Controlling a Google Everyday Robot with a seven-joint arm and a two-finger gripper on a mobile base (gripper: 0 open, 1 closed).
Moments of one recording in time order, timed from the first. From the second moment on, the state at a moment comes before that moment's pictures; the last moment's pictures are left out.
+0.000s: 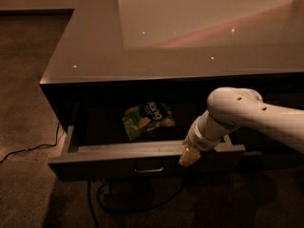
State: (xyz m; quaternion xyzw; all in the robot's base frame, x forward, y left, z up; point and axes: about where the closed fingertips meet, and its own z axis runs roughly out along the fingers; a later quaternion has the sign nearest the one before) arm 0.499 -0.117 0.633 -0.56 0.81 0.11 0.14
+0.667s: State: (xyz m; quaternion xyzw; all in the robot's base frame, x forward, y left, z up) arm 0.483 -0.125 0.631 -0.55 0.82 0.11 0.14
